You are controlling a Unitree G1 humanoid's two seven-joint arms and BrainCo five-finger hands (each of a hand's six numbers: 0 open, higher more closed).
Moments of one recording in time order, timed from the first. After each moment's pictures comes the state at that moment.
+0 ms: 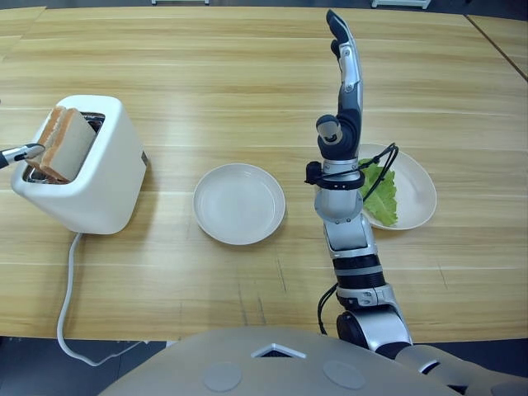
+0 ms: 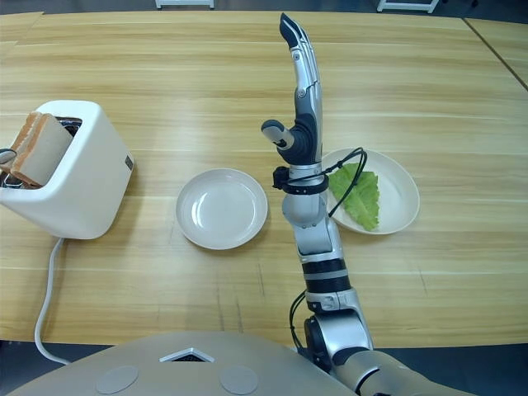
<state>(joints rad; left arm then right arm) 0.10 0.98 0.38 0.11 0.86 -0.17 0.04 -0.27 -0.09 0.08 0.01 -0.45 -0.54 -0.33</state>
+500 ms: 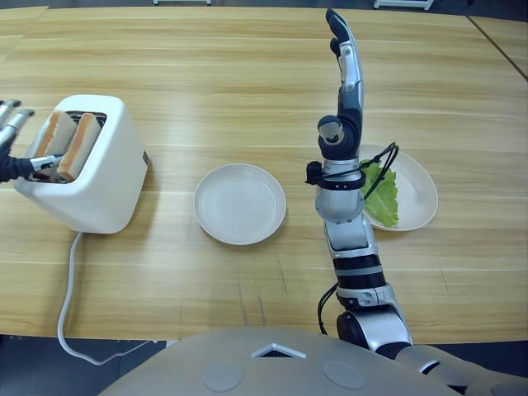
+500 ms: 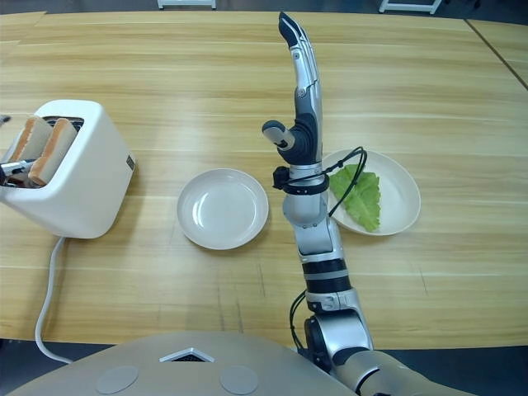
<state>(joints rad) 0.12 1.05 0.24 0.07 0.86 -0.16 0.03 -0.27 -0.10 0.08 0.00 -0.44 -0.55 -0.31</state>
